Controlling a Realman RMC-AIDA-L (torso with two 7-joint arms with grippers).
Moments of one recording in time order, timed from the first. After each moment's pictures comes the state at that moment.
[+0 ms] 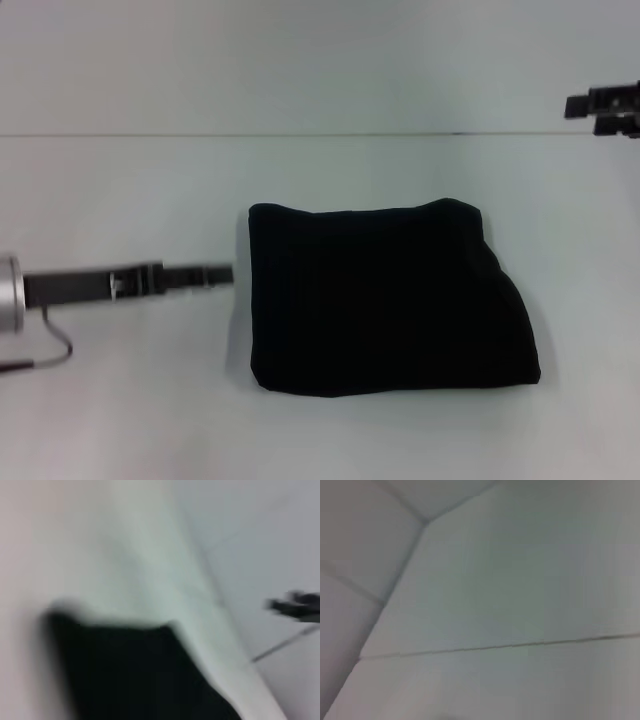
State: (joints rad) left arm -0.53 -2.07 0.53 0.75 2.16 1.63 -2.13; right arm 0.80 1.80 -0.57 -0.62 -2.24 -1.38 2.36
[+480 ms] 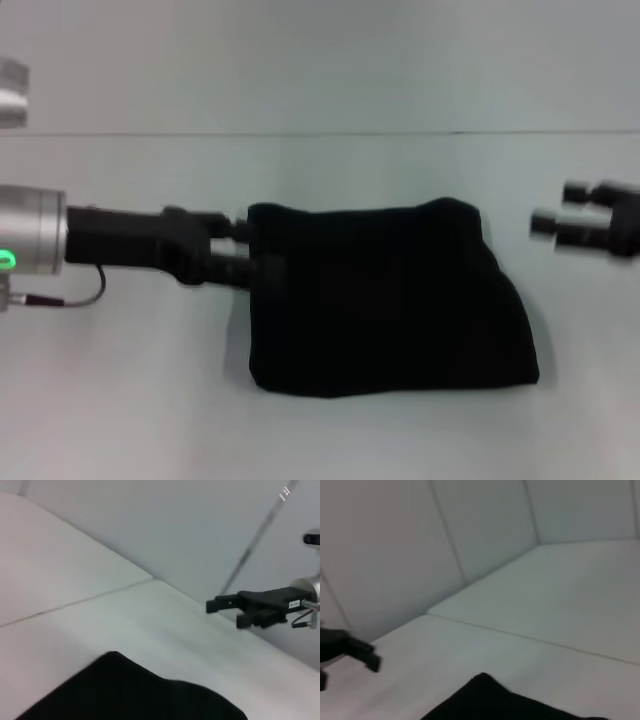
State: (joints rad) left arm -0.67 -2.01 0.66 0.73 2.12 1.67 -1.72; right arm 0.52 2.05 -0.52 -0.82 -2.06 -1.53 1.61
